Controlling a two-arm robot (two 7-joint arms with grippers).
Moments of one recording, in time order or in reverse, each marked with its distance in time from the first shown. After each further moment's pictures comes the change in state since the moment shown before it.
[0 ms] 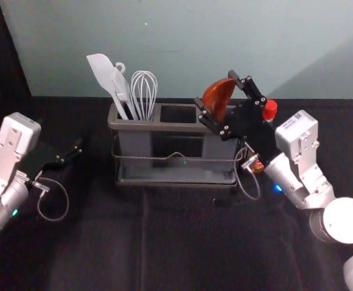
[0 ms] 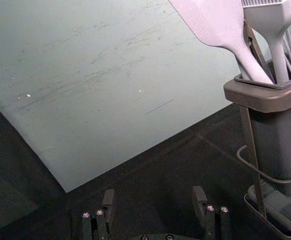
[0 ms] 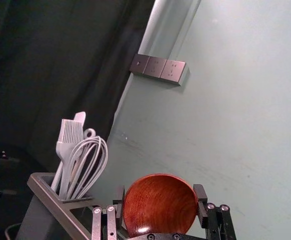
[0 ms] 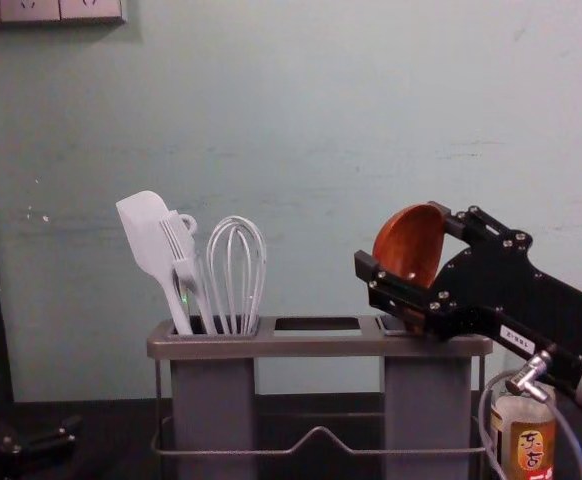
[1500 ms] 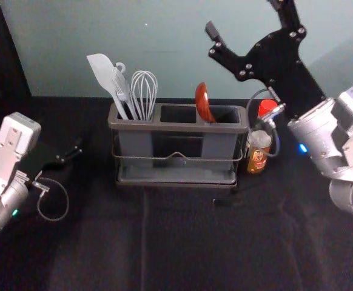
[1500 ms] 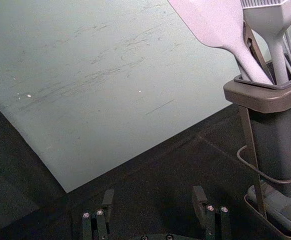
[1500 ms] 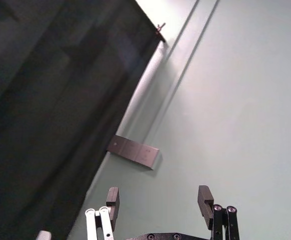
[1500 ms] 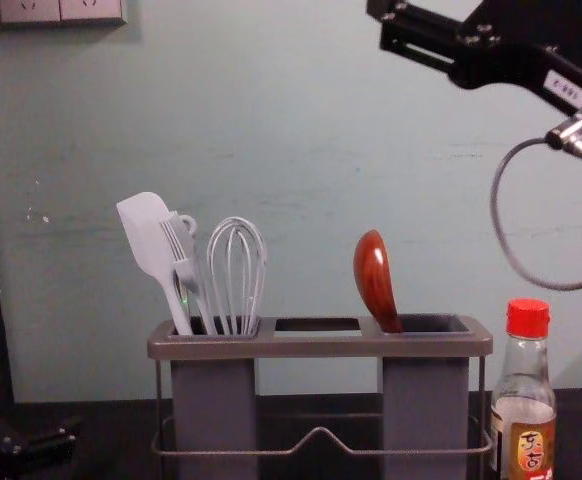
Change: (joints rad) left arm 0.000 0.000 0.000 0.000 0.000 0.000 0.000; right arm -0.043 0.012 0.059 -0.341 0.019 0.000 -0.016
